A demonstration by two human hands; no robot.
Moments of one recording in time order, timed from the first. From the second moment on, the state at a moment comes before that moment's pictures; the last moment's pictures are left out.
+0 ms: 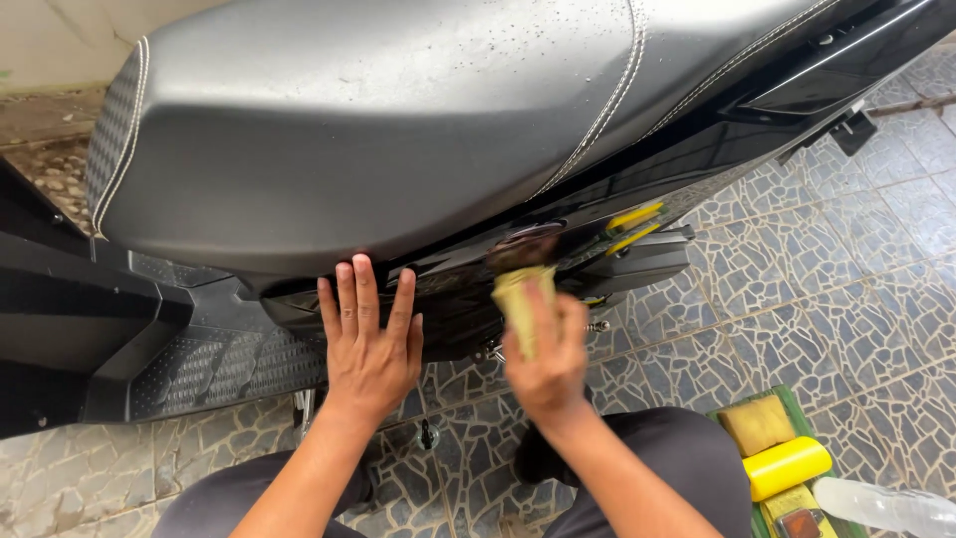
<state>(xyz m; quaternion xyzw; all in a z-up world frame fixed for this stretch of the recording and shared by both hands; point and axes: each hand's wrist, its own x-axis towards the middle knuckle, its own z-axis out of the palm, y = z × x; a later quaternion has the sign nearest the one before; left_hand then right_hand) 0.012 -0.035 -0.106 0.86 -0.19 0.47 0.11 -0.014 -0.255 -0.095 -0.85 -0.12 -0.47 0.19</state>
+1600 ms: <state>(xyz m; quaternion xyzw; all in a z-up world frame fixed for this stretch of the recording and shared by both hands) 0.018 0.003 -0.079 0.86 -0.10 0.47 0.18 -0.034 -0.232 -0.073 -0.86 0.02 -0.42 0.30</state>
